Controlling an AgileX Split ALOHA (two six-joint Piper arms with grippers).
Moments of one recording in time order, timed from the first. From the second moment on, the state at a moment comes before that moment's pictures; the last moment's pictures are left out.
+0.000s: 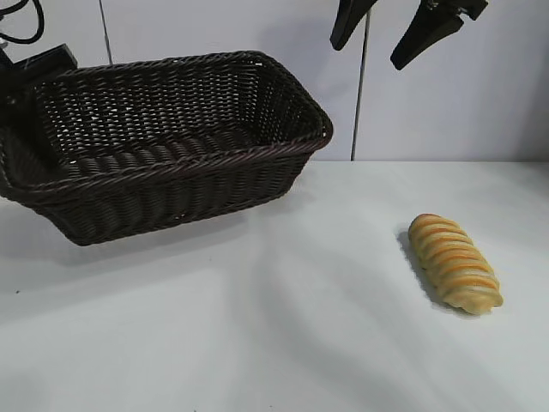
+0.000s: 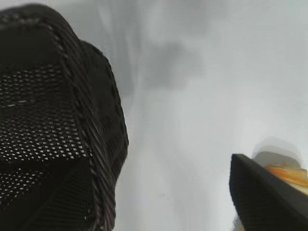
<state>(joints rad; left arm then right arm) -0.06 2.03 -1.54 -0.43 1.16 0.06 0.21 2.02 -2.05 0.30 1.24 -0.07</state>
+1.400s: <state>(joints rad) -0.17 2.22 -1.66 -0.40 1.14 0.17 0.21 2.02 -2.05 0.30 1.24 -0.07</state>
